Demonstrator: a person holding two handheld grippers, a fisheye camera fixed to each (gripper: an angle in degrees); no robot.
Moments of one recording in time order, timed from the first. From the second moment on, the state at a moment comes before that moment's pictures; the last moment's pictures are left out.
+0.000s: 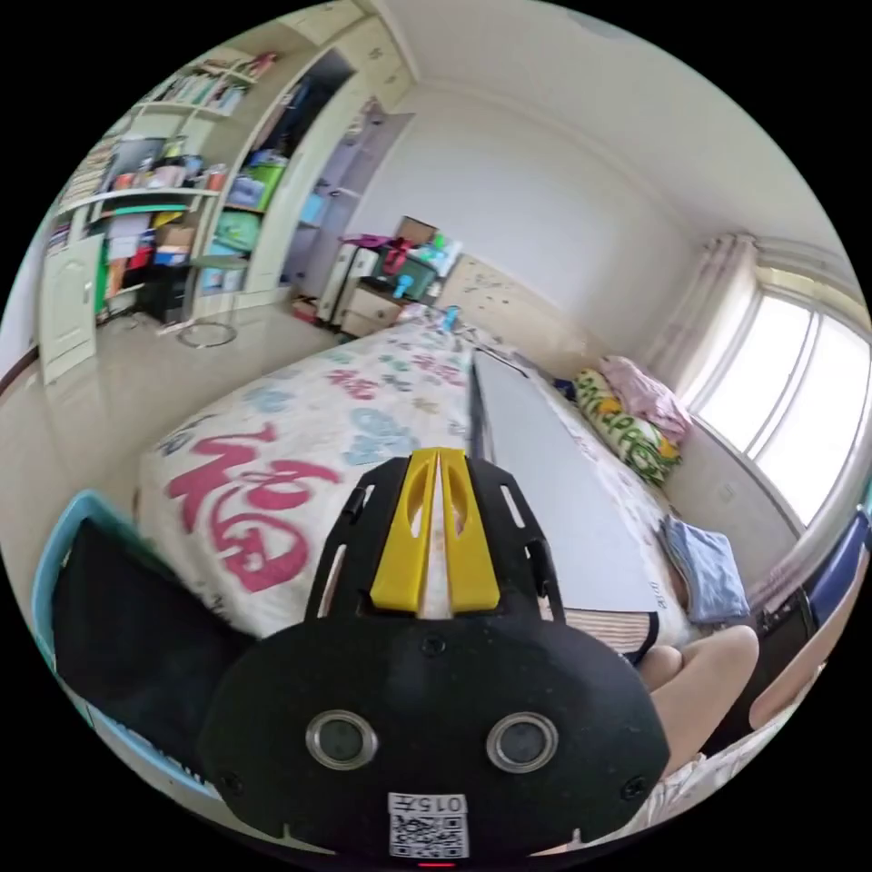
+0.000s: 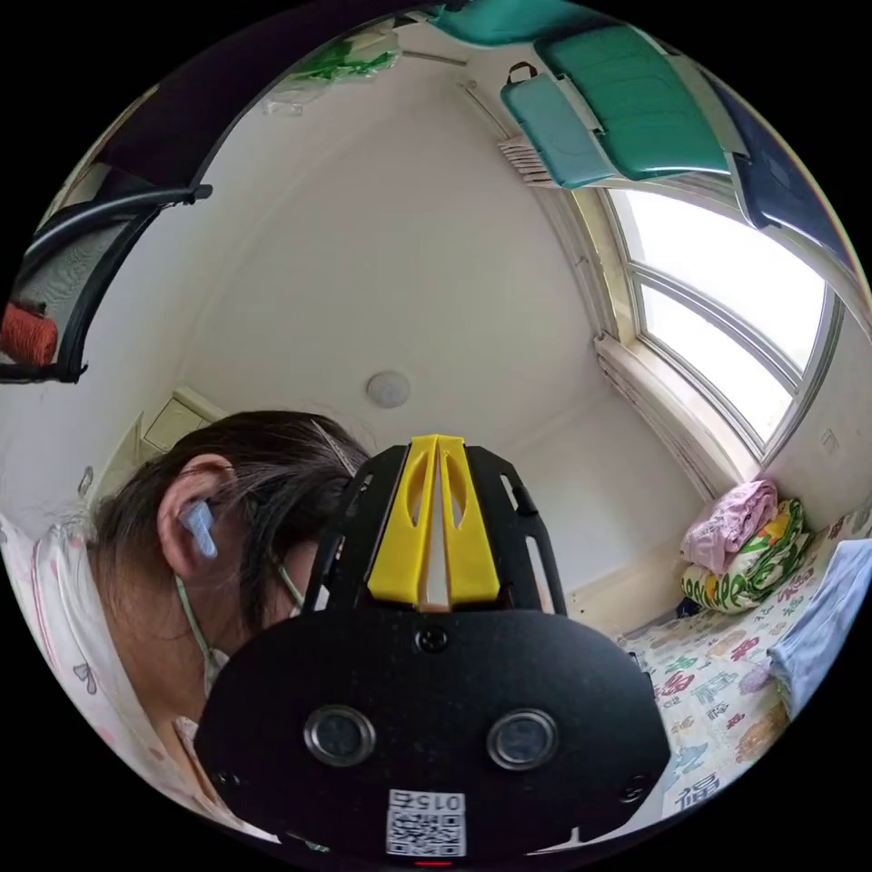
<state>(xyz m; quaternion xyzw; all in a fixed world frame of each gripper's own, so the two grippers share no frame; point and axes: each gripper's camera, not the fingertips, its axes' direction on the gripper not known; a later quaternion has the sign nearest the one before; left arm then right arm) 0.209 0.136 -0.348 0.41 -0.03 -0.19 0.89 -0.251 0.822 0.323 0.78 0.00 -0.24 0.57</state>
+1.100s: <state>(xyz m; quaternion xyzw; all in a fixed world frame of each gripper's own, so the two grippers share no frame) 0.425 -0.113 0.210 0.13 0.28 0.21 0.93 0.051 -0.111 0.294 0.17 0.47 0.12 0.86</state>
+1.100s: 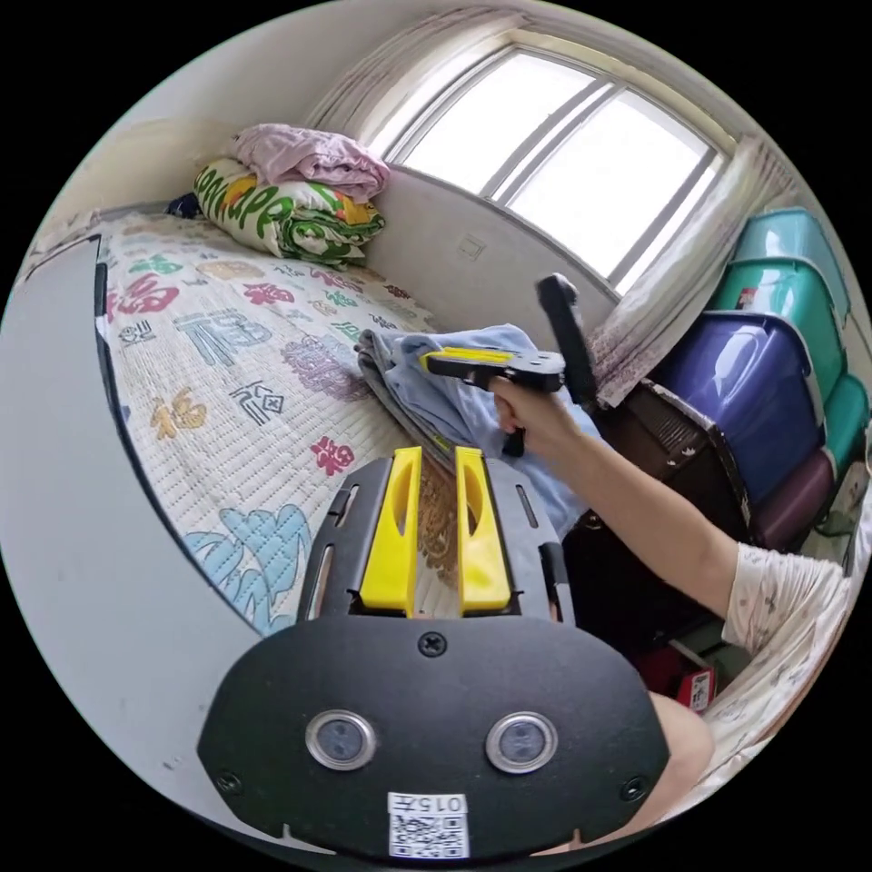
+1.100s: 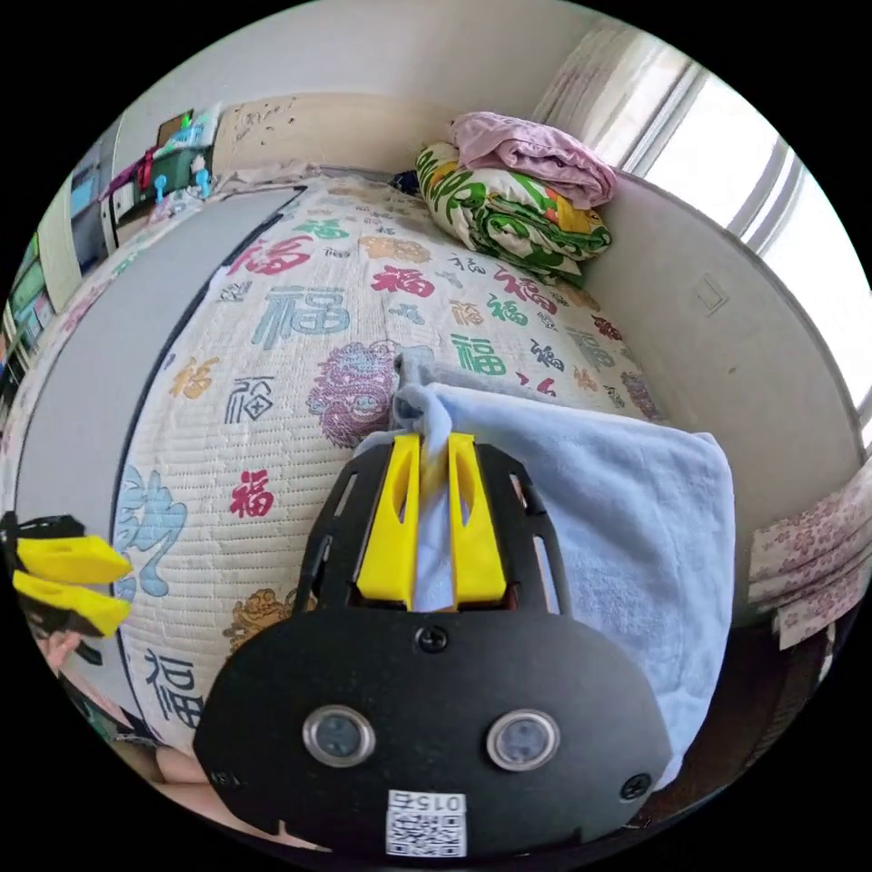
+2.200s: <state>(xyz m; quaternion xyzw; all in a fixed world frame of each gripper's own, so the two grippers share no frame) 0.369 -0.137 -0.015 0.37 0.37 0.15 0.84 -0.629 0.172 -0.193 0.56 0.32 0.09 0.76</state>
